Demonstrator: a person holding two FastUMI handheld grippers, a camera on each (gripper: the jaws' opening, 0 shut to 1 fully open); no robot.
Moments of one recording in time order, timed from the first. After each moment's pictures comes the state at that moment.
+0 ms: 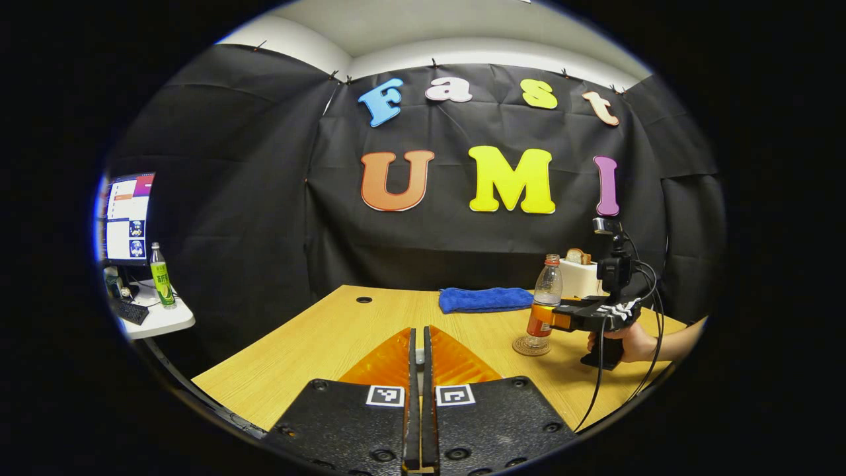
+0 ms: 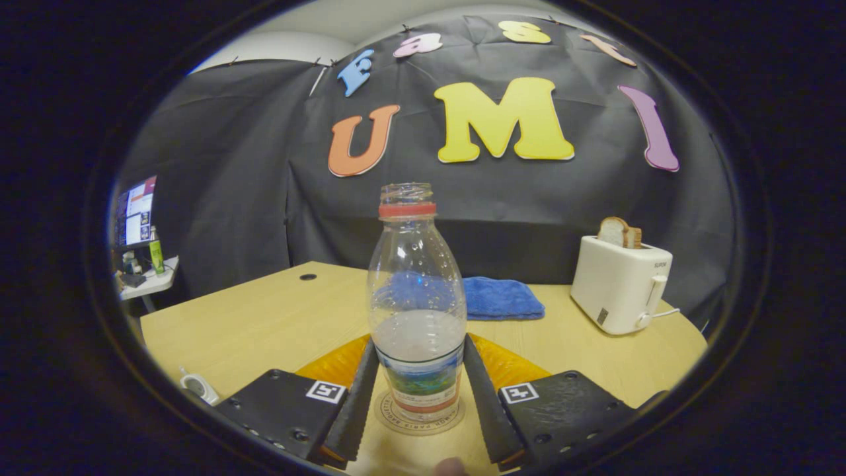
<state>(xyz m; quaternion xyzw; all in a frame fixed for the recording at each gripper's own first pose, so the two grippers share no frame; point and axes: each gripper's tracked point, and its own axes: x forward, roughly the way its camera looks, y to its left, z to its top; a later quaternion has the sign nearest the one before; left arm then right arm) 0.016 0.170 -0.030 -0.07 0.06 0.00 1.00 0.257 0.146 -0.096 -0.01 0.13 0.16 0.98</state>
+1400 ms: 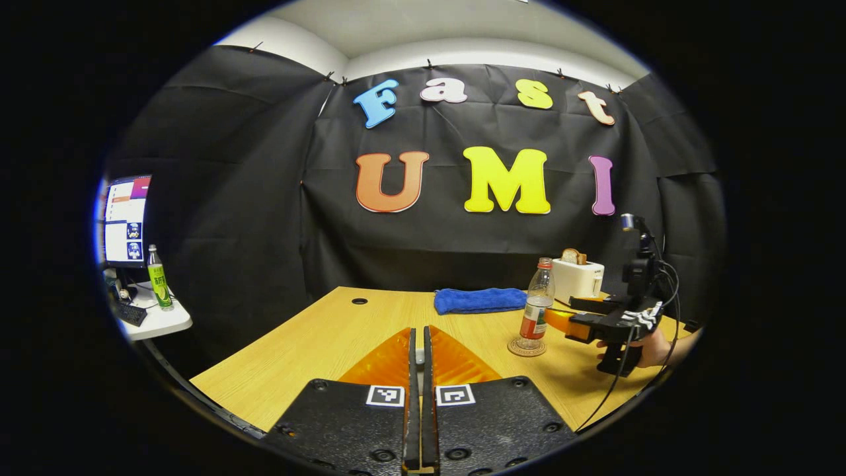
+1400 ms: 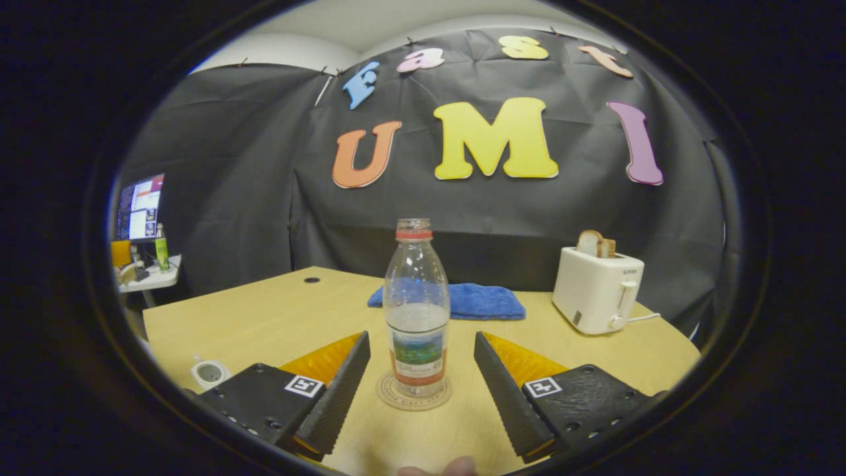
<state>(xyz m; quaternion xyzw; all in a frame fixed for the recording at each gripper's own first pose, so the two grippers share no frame) 0.019 0.151 -0.026 -0.07 0.06 -0.02 1.00 0.187 0.110 -0.078 0.00 0.10 0.14 0.99</state>
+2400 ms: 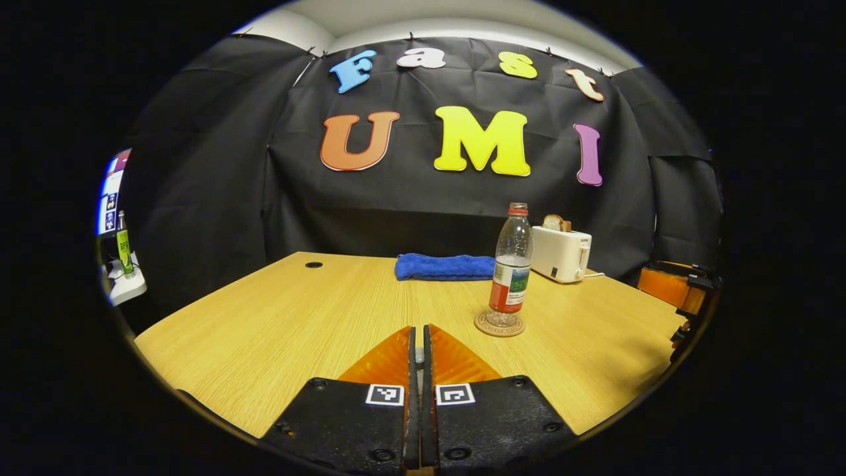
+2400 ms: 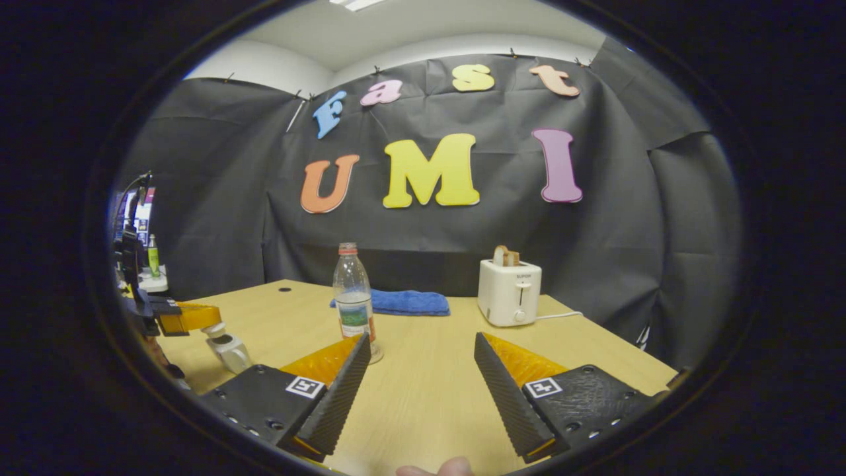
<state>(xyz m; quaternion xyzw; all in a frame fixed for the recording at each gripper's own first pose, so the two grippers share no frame) 0.070 0.060 -0.112 -0.09 0.11 -0.06 0.99 0.074 -0.001 -0.063 0.01 0.05 0.06 1.00</state>
